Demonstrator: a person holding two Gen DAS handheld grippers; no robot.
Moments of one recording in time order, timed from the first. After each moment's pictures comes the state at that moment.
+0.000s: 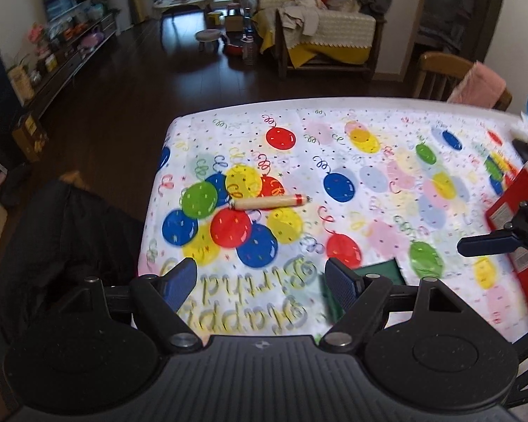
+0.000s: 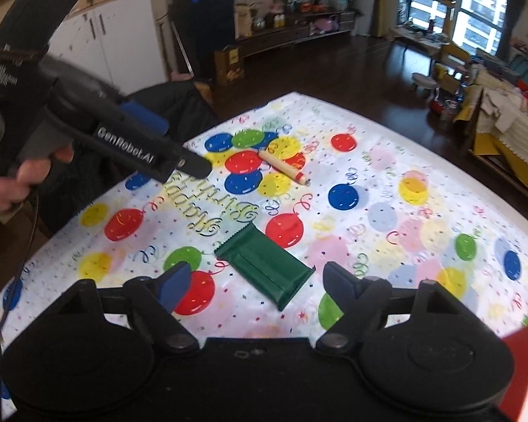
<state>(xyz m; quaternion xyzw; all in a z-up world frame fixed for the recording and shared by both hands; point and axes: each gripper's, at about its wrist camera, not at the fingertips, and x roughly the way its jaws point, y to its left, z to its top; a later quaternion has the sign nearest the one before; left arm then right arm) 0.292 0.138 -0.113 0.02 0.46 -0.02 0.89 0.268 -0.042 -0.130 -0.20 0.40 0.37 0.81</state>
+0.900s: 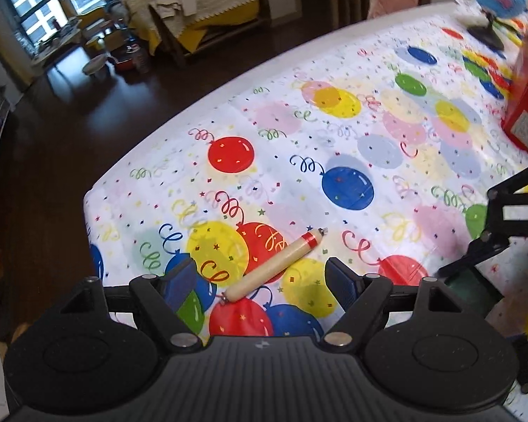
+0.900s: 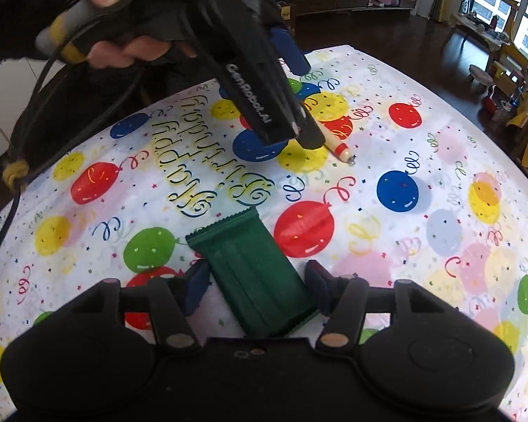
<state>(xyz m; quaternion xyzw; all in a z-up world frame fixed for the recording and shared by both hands) 0.408 0.130 -0.169 0.20 0.48 -0.19 0.83 0.317 0.000 -0.195 -0.27 0.43 0.43 0.75</state>
